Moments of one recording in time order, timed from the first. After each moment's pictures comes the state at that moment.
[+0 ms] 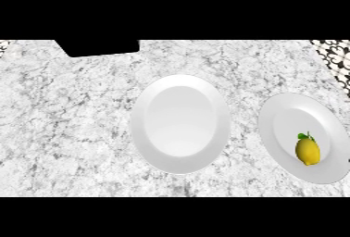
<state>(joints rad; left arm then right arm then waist) 0.95 0.48 -0.38 -1.83 0.30 0.31 0.01 -0.06 -1.06 0.18 -1.44 -0.02 -0.07 0.30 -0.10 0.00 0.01</state>
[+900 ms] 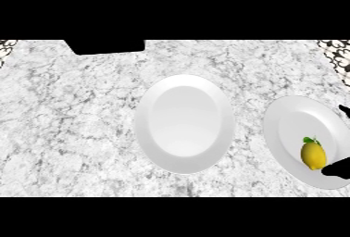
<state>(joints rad) 0.90 0.52 -0.42 -1.84 0.30 0.32 0.07 -0.06 -0.98 0.31 -1.52 0.08 -0.11 0.53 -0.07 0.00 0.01</state>
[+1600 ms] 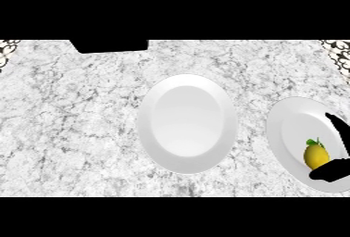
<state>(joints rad) 0.88 0.53 -0.44 -1.85 0.32 0.33 0.11 -0.08 -0.91 0.39 -1.48 0.17 -0.13 0.62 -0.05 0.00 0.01</state>
